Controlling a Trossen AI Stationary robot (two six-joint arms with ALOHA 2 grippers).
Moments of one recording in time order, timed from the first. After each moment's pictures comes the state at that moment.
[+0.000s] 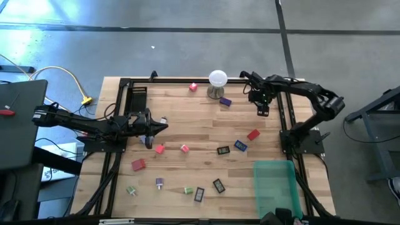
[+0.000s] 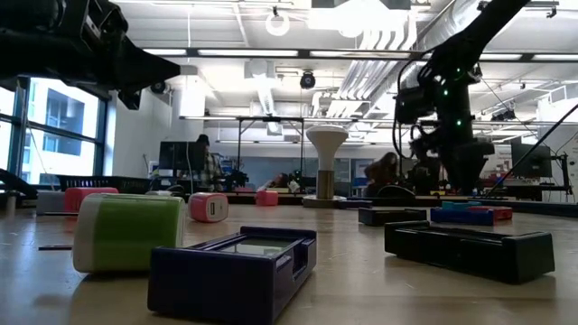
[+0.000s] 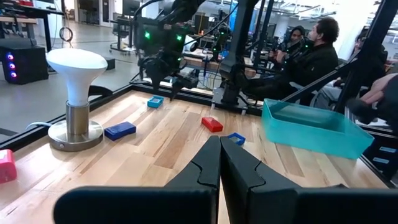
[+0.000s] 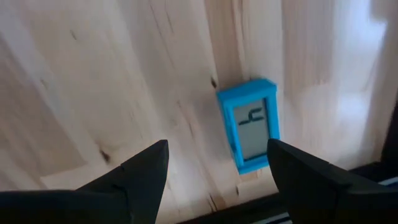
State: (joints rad) left arm -0.10 0.64 0.10 0.60 -0.26 -0.16; right arm -0.85 1.56 0.88 -0.87 0.21 -0.60
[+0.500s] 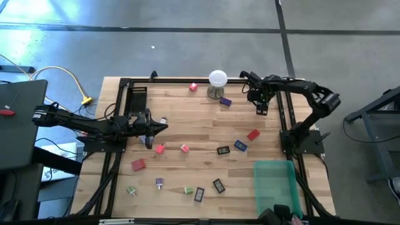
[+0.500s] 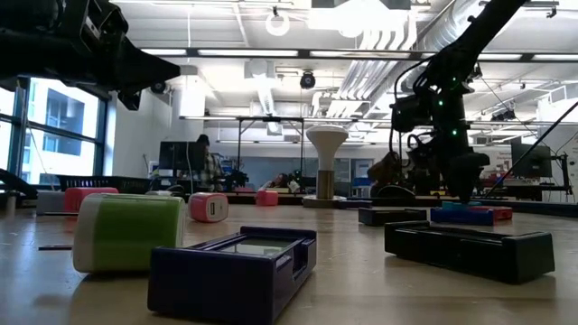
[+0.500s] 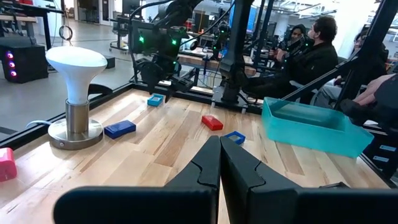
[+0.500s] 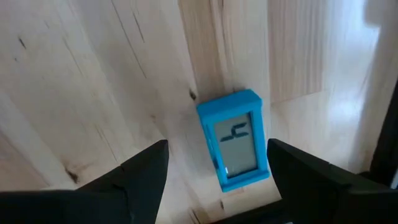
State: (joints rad) left arm -0.10 0.64 0.10 0.60 -0.26 -0.16; right arm -0.86 1.62 0.88 -0.80 0.25 -0.63
